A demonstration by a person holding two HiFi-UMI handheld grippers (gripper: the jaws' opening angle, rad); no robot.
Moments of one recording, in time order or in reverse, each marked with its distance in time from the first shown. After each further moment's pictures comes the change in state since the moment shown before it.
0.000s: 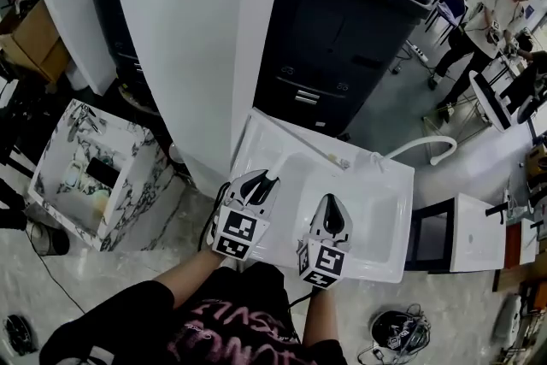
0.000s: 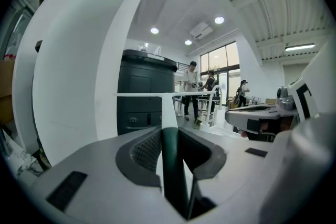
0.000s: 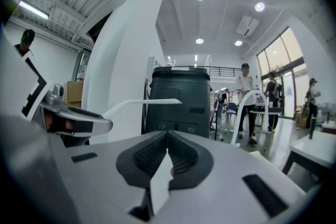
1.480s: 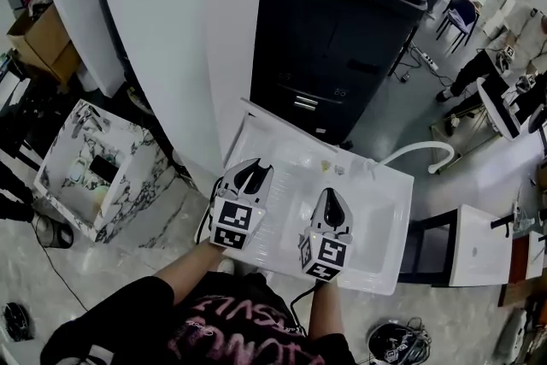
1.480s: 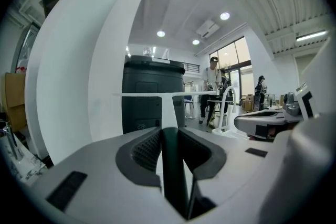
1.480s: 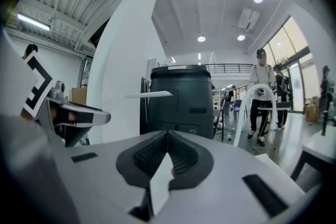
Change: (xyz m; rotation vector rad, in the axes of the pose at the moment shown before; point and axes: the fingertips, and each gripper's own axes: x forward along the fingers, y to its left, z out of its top) left arm 0.029 -0.004 0.030 0.014 -0.018 0.146; right arm 0.026 -0.046 0.004 0.031 -0.014 0.089
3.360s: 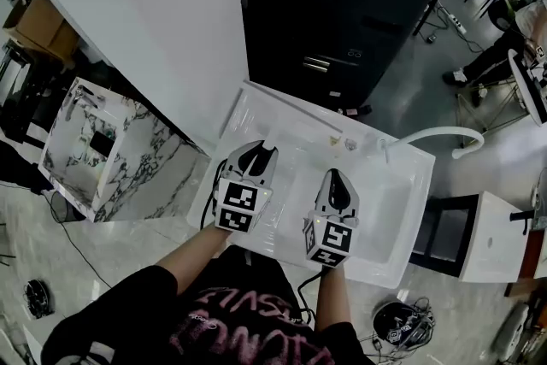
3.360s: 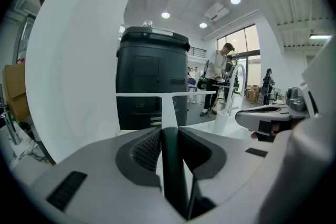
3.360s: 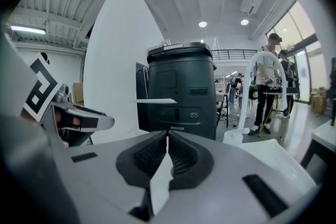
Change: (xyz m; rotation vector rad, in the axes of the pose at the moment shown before) left arm 0.058 -0.013 -0.068 -0.038 0.188 0.044; right arm 0.042 -0.029 -0.062 0.044 0.131 0.069
